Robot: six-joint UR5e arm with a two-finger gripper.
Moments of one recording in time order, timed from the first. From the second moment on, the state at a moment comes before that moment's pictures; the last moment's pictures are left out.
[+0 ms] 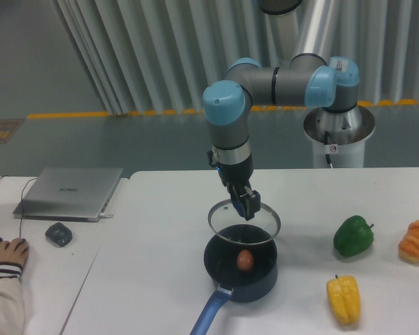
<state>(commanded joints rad) 1.97 -1.90 -1.40 -1.34 1.53 0.64</state>
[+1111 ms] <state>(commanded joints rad) 1.95 -1.95 -1.38 -1.26 1.54 0.45</state>
